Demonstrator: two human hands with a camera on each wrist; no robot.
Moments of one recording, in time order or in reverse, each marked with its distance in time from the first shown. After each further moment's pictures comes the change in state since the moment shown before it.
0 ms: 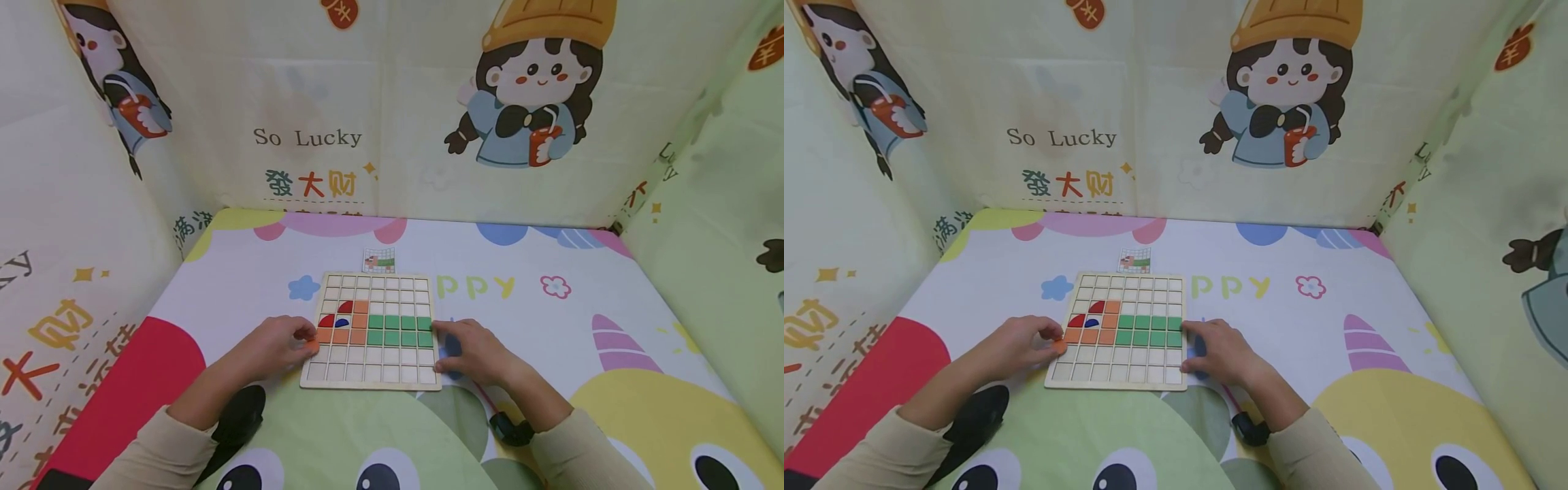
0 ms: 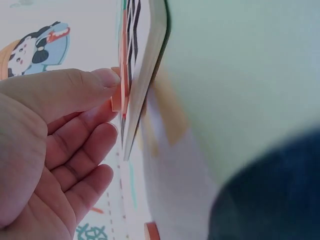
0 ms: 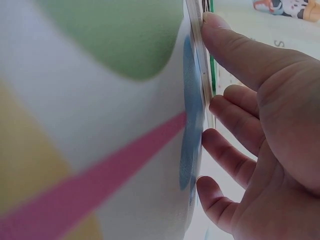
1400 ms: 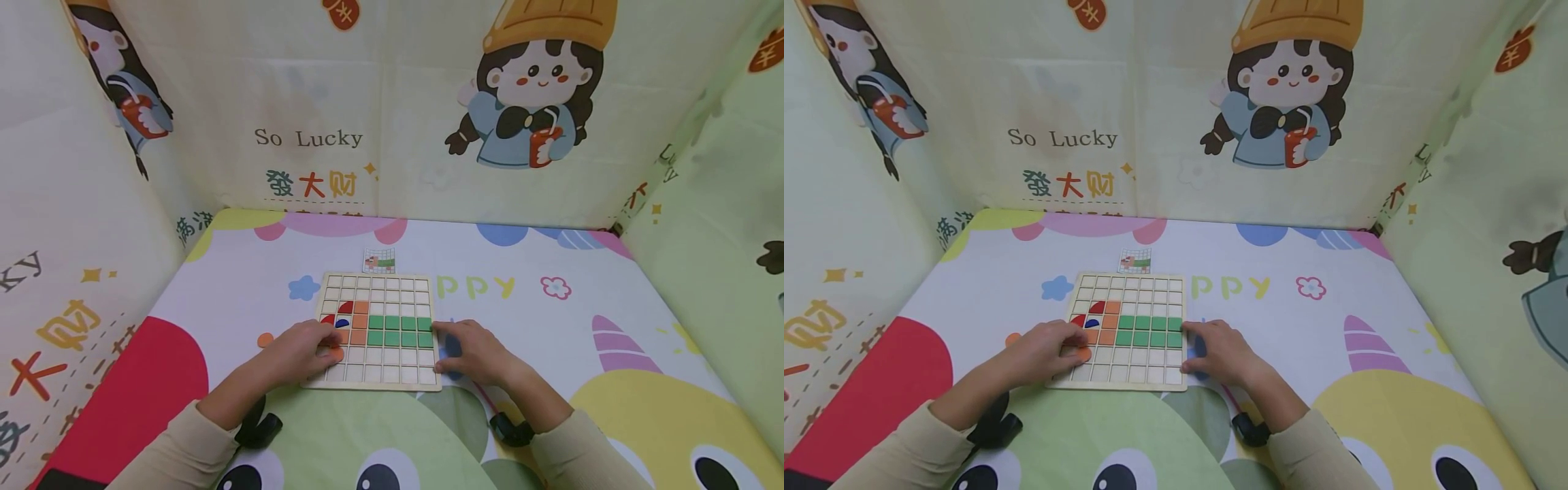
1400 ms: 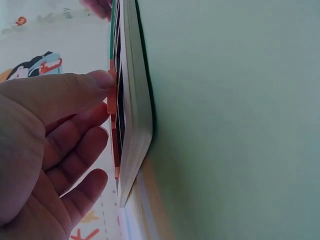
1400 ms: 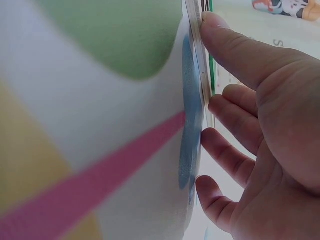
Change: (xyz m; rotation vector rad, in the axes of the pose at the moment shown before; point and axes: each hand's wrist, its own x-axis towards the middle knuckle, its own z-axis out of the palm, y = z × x) left_hand 0.009 0.017 0.021 0.016 0.022 0.231; right_hand -0.001 -0.001 -0.001 0.021 -0.005 0.006
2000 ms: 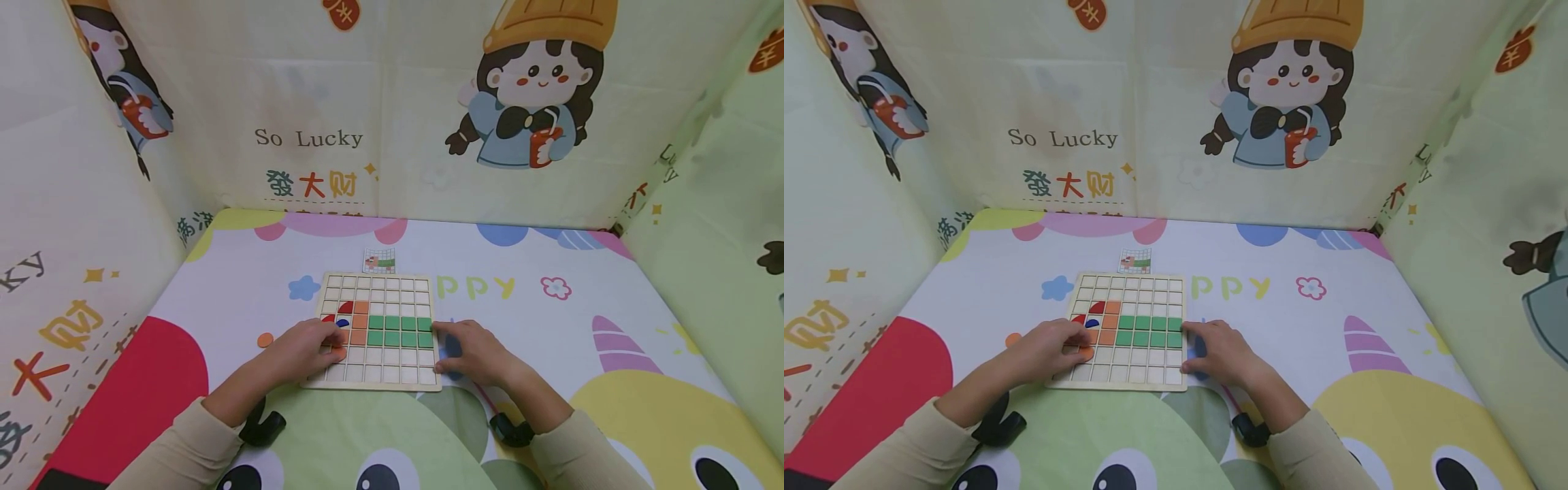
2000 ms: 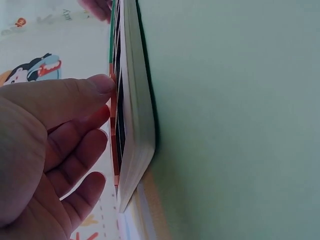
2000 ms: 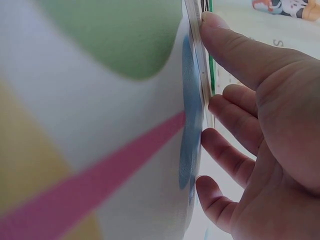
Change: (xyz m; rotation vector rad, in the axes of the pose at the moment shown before) left_hand 0.007 0.004 0.001 0.009 -0.012 -0.014; right_hand -0.001 0.000 0.000 0.005 0.003 -0.002
